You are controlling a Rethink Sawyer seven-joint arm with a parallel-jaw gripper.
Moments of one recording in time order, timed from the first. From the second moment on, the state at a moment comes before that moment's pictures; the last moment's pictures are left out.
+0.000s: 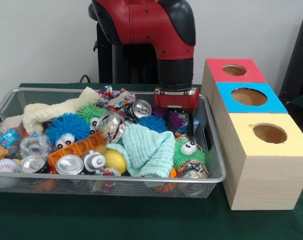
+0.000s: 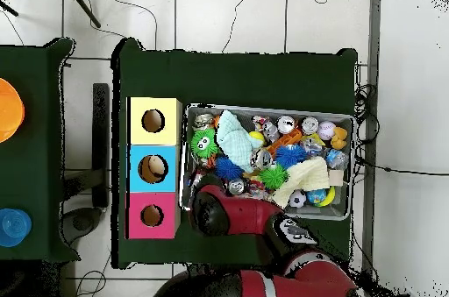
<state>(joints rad) -0.32 -0.45 0.11 1.97 -0.22 -0.21 2.02</state>
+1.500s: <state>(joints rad) -0.29 -0.45 0.11 1.93 -0.22 -0.07 2.02</state>
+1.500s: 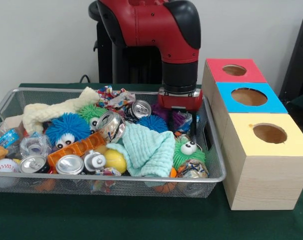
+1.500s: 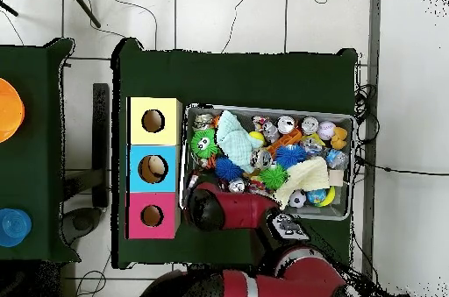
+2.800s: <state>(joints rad) -0.27 -0.47 0.10 1.92 -0.22 0.10 2.02</state>
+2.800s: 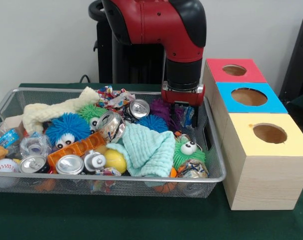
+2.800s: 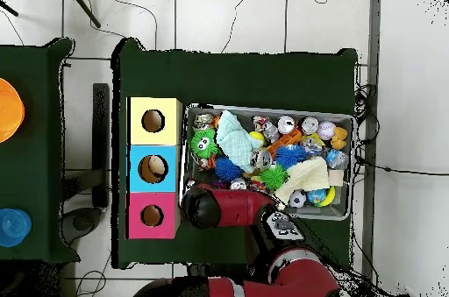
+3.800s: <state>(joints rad) -0.30 -0.48 0.13 1.92 -0.34 0.10 2.02</state>
